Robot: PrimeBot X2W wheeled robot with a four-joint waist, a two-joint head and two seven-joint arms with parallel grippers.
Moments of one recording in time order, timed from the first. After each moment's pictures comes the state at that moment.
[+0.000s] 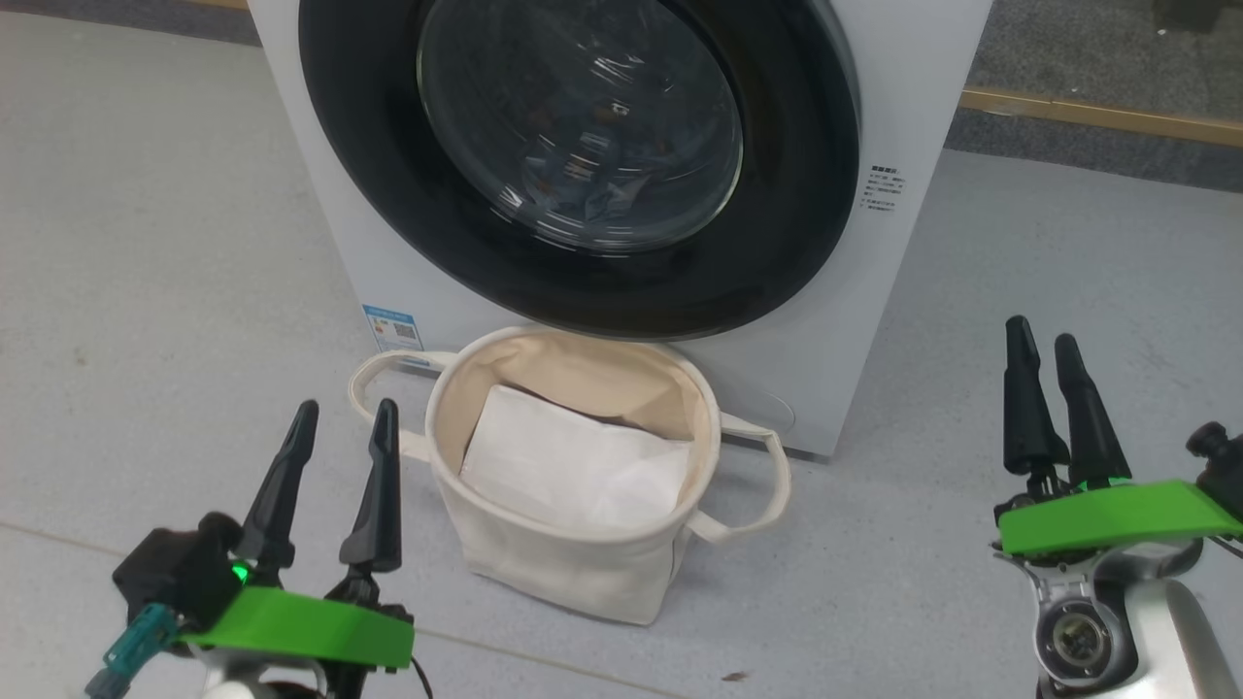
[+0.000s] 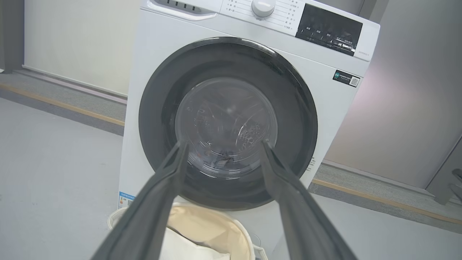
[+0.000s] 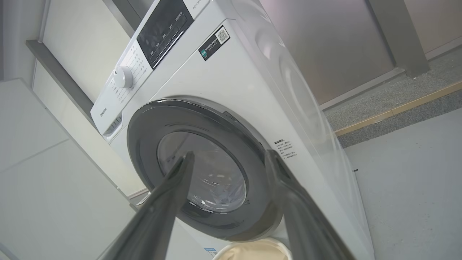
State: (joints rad) left arm -0.11 0.18 -0.18 -0.05 -0.46 0.03 -0.13; right arm -0.19 -0.06 -0.03 0.10 0.67 0.13 -0.13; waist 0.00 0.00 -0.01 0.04
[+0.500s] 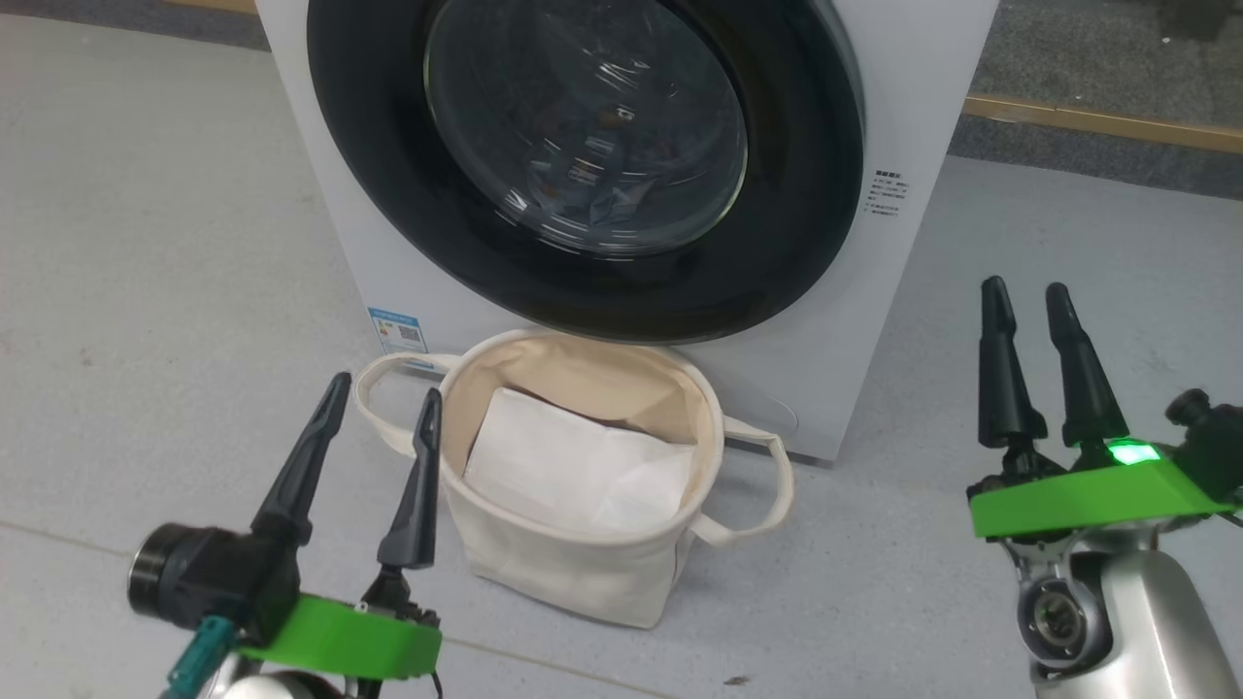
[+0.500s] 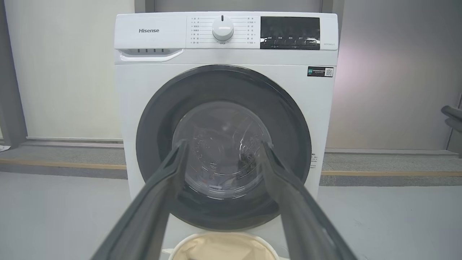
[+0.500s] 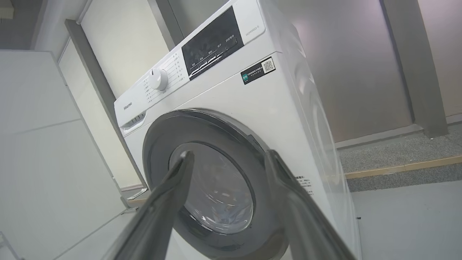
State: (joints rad) left arm -0.15 0.25 -0.28 -0.10 -0.29 0.09 -0.18; right arm -0.23 -0.06 0.00 0.04 0.51 0.13 -0.17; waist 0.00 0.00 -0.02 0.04
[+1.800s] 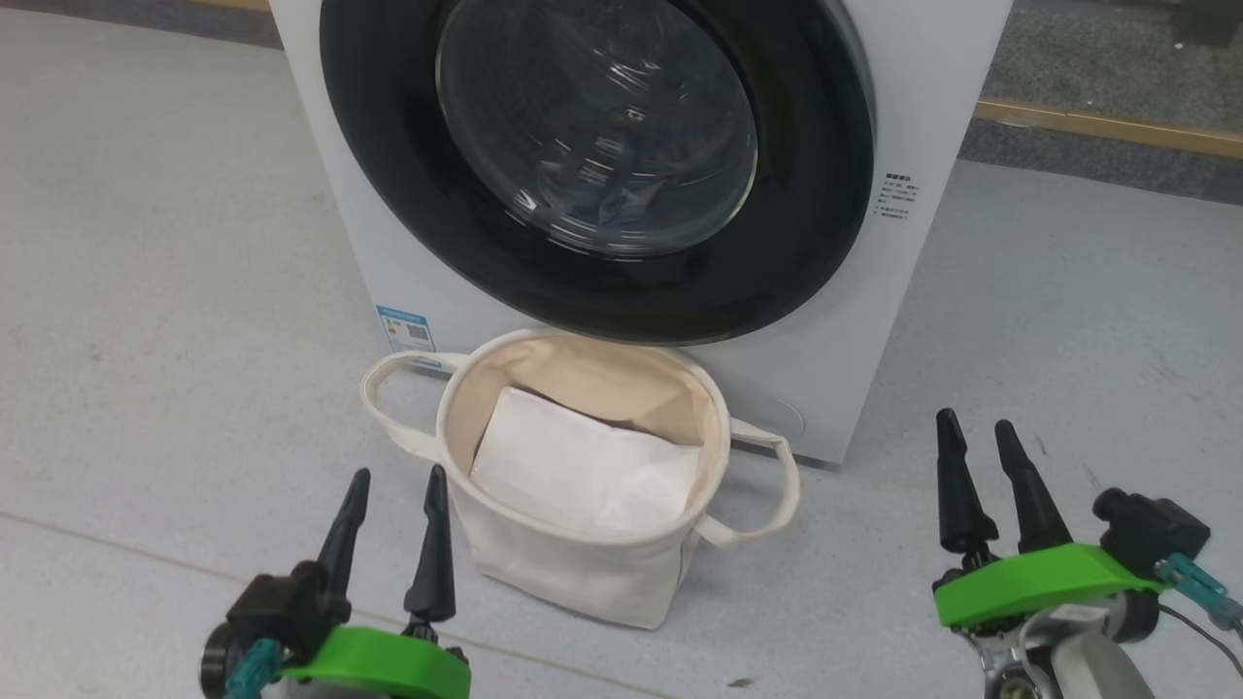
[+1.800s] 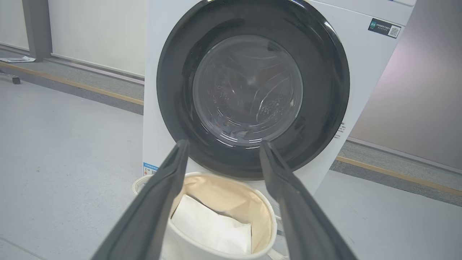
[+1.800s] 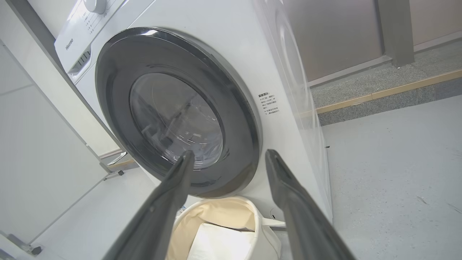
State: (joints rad) left arm -0.12 0.07 -0.21 0.21 -0.33 0.06 -0.25; right arm -0.17 -0.05 0.04 0.31 0.51 0.13 -0.25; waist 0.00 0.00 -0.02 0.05
